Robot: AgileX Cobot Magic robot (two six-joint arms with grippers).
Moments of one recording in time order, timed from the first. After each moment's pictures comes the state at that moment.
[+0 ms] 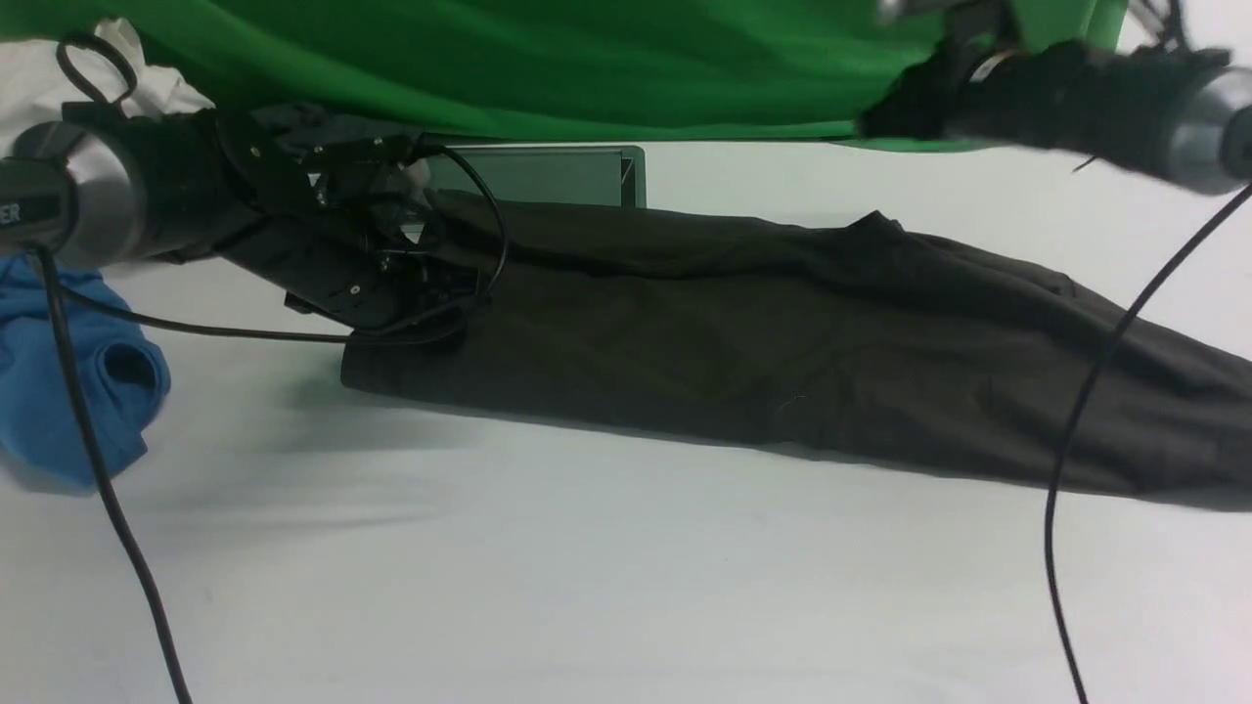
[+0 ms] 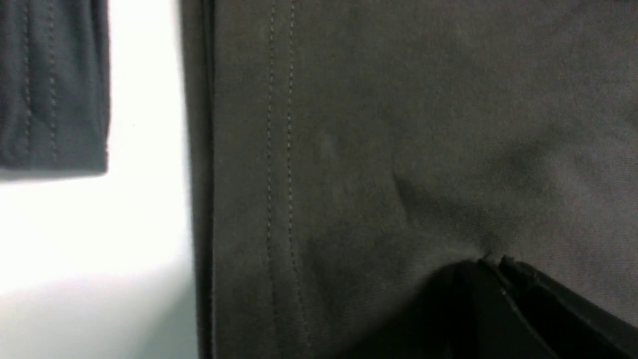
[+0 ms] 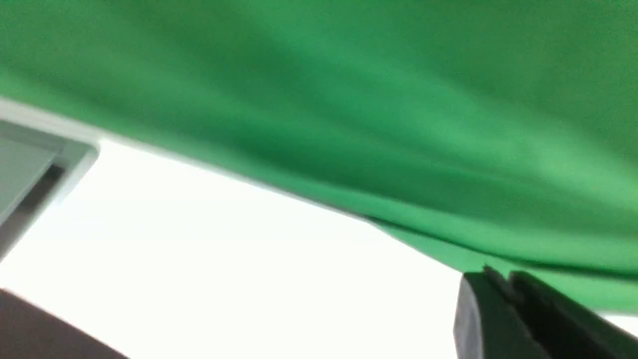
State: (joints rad) right arm 0.13 2.21 -1.78 0.31 0.25 -0.36; left arm -0.08 1.97 -1.31 -0.52 0.59 0.46
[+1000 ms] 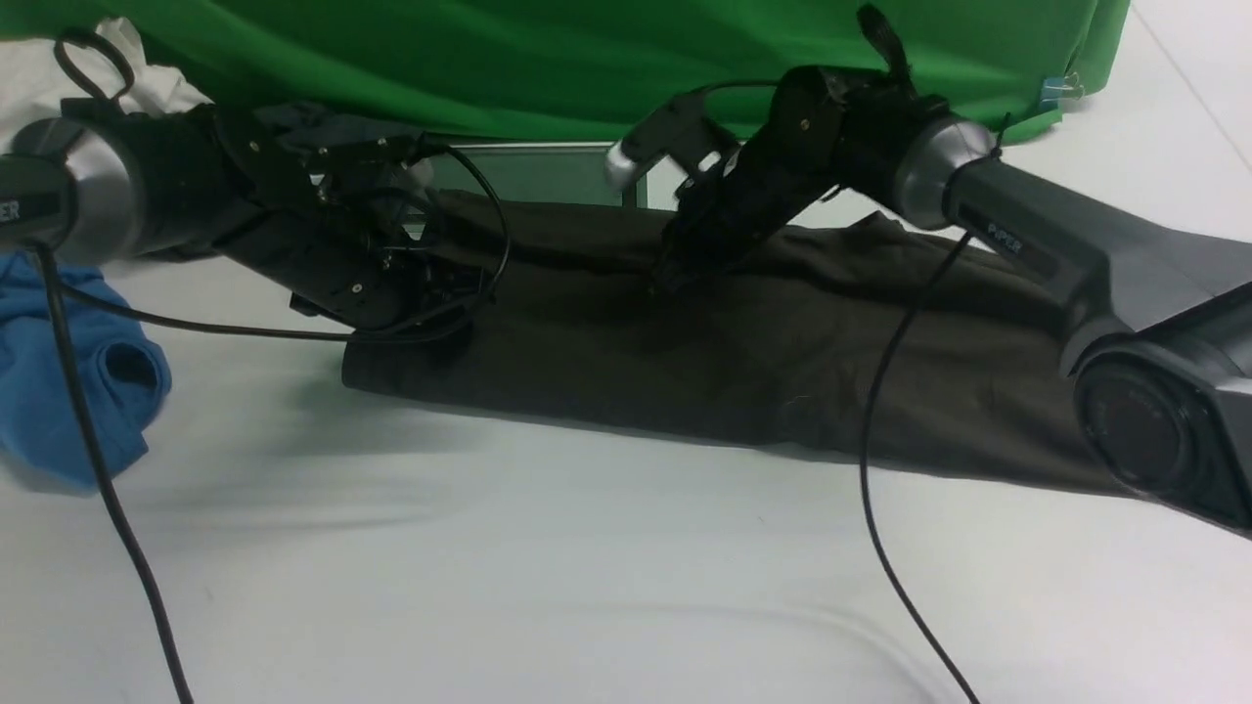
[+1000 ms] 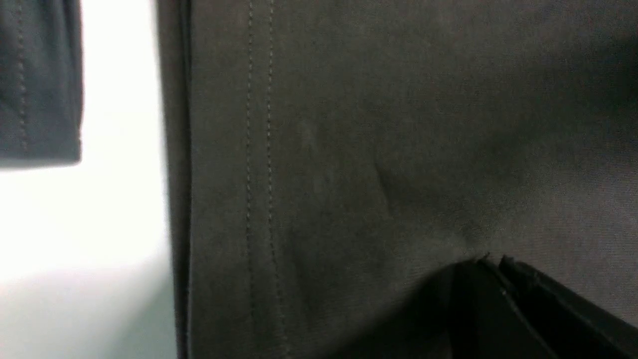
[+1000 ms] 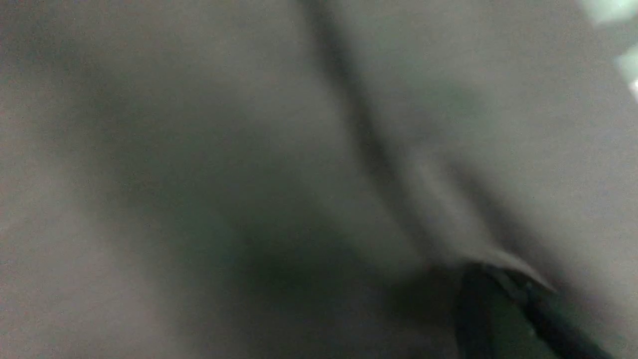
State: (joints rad) right arm 0.37 2.53 -2.26 0.30 0.82 -0.55; left arm -0.08 1.97 -1.32 -0.55 0.61 0.46
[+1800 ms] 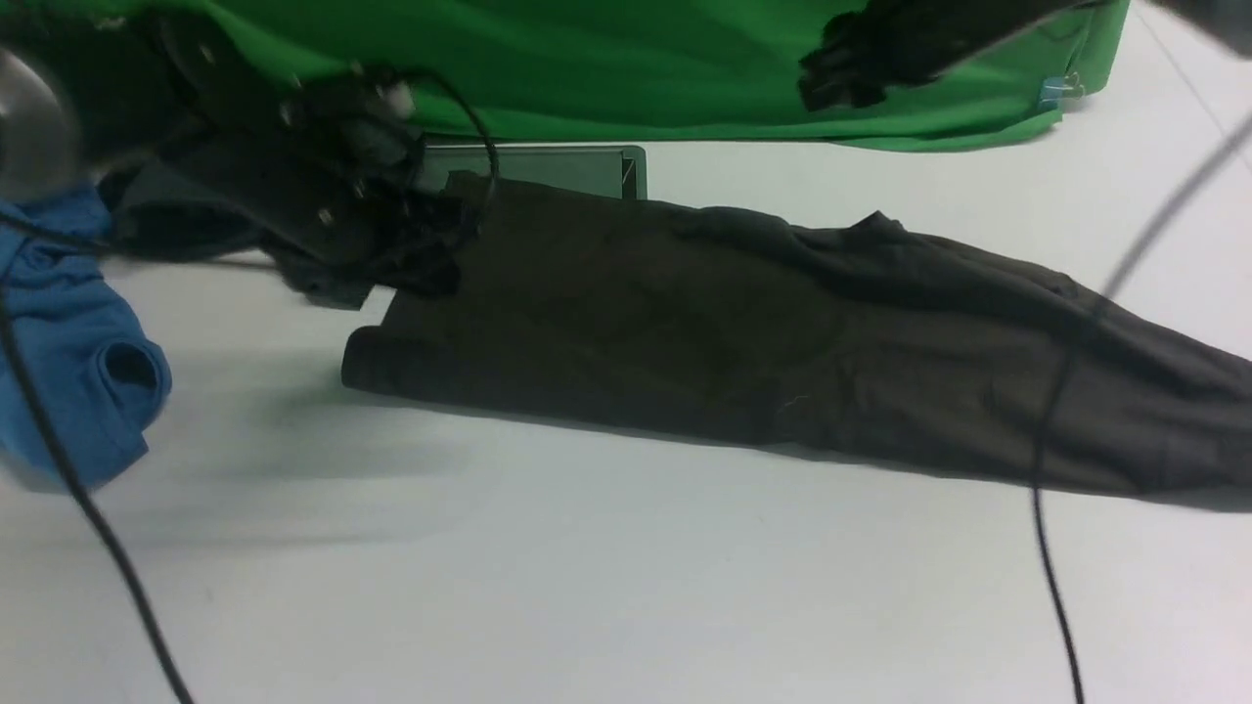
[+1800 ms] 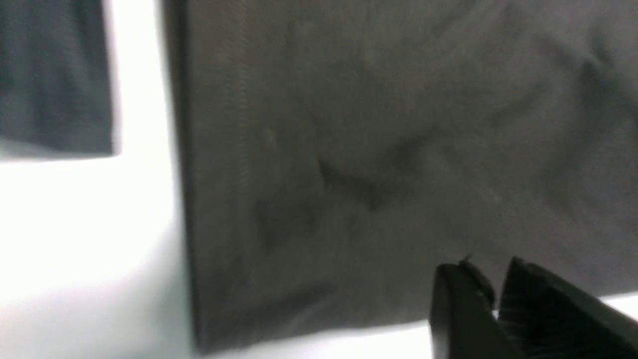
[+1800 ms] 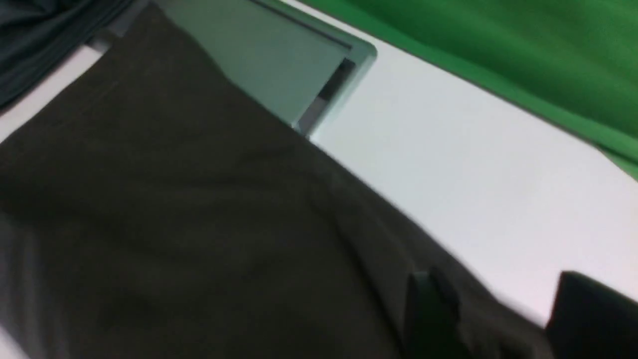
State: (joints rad) right arm 0.19 1.99 -1.83 0.37 0.80 -0.41; left arm -0.07 1.83 -1.45 -0.38 0.85 0.26
